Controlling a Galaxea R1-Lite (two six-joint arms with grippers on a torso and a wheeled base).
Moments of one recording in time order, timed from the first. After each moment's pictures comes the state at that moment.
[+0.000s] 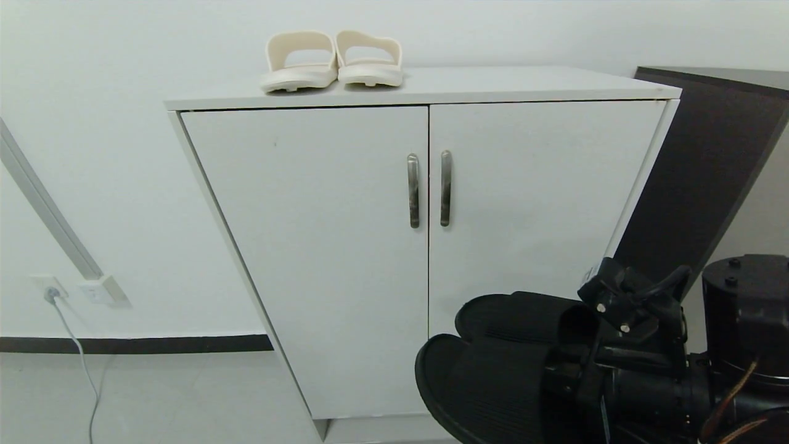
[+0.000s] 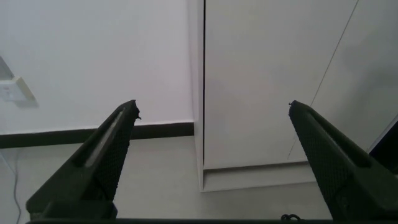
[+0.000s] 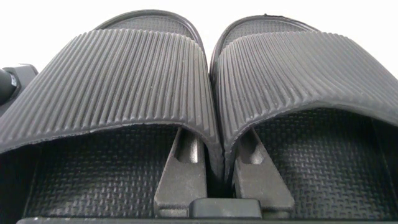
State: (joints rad) left arm 0.00 0.00 0.00 0.00 0.00 0.01; right arm 0.79 1.43 -0.57 -0.51 0.15 0.01
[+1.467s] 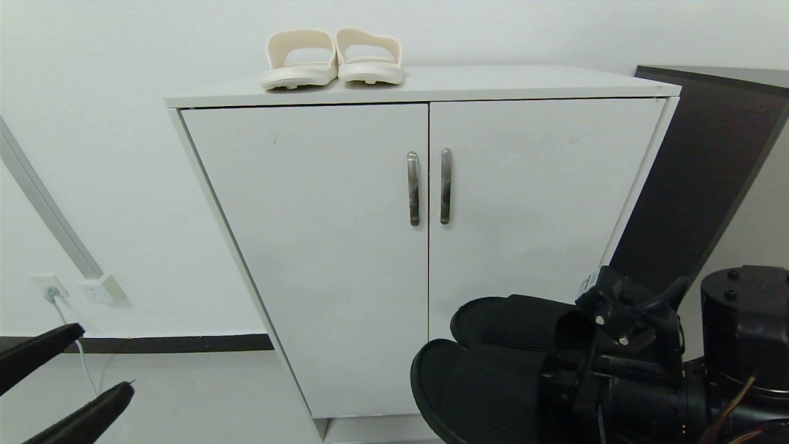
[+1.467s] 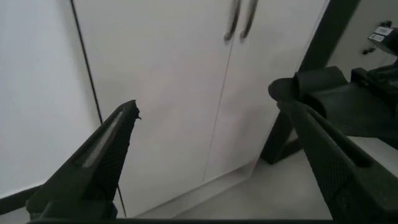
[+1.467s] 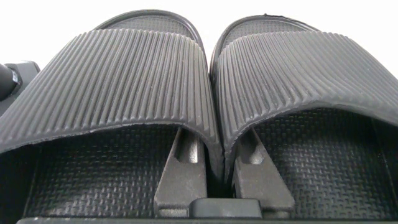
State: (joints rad) left arm -0.02 0.68 -0.28 -0.40 -0.49 -0.11; right arm 0.80 1.45 -0.53 -0.58 0.15 0.00
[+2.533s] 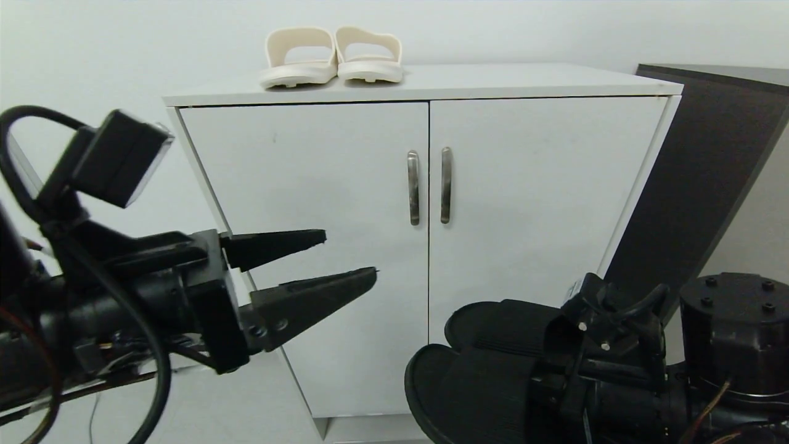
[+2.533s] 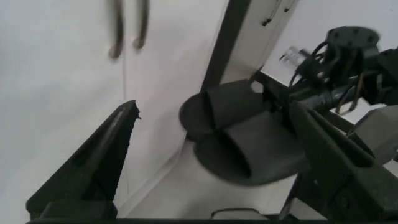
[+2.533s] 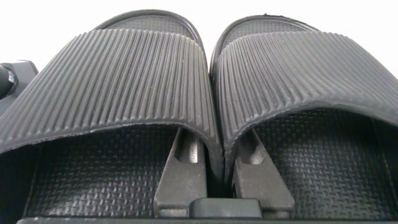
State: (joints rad) left arm -0.61 1.23 -0.69 -0.49 -0.36 -0.14; right arm 0.81 1.49 -0.52 -0.63 0.15 0.00
